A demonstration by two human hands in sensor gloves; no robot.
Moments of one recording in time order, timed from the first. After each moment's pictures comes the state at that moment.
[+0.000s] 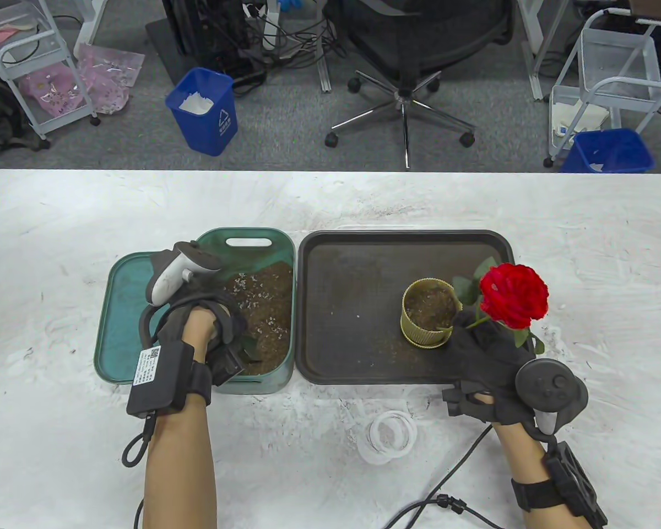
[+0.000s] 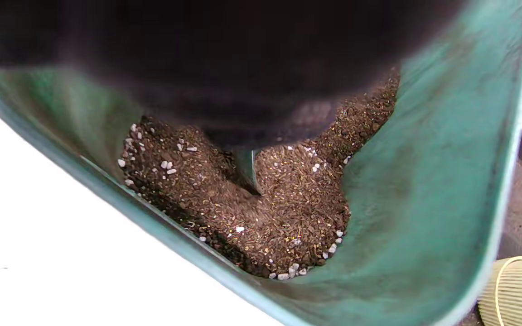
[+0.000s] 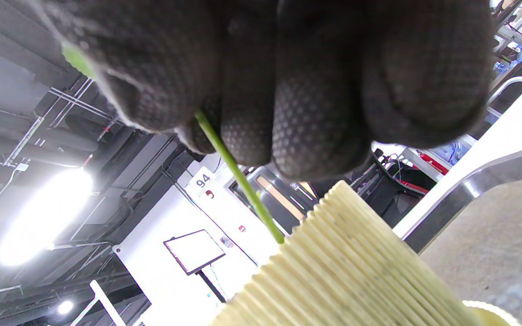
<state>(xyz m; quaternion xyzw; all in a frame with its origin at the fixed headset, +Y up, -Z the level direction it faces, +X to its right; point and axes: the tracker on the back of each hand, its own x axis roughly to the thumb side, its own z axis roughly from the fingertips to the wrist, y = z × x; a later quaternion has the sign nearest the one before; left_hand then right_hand) -0.227 -0.645 -0.310 -0.45 0.19 0.25 0.84 0.235 -0.694 -0.217 0.01 -0.26 0.86 0.43</state>
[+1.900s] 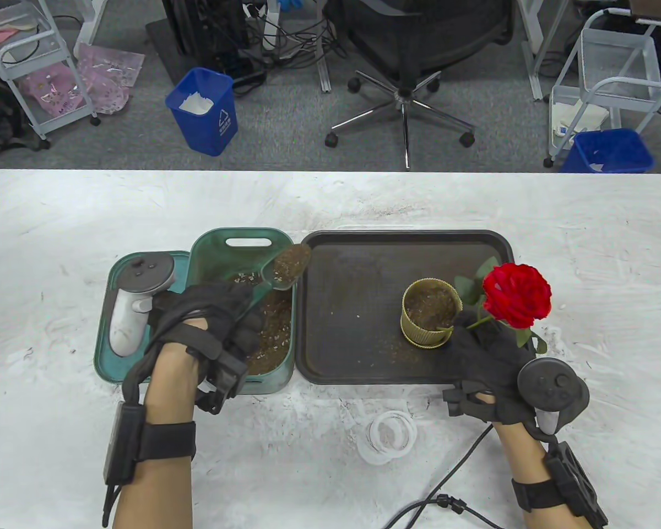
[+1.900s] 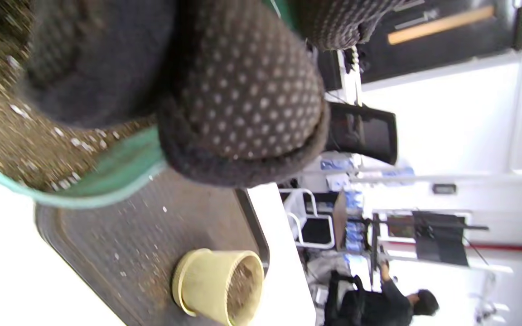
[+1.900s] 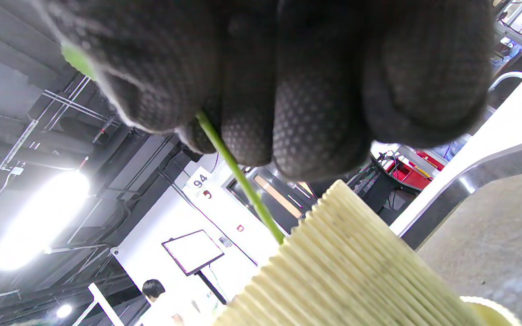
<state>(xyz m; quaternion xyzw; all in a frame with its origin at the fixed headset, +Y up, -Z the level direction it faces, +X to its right) -0.207 -0.592 -0.262 -0.27 0.05 0.58 0.77 0.237 -0.694 -0.217 0.00 -0.25 0.86 0.44</state>
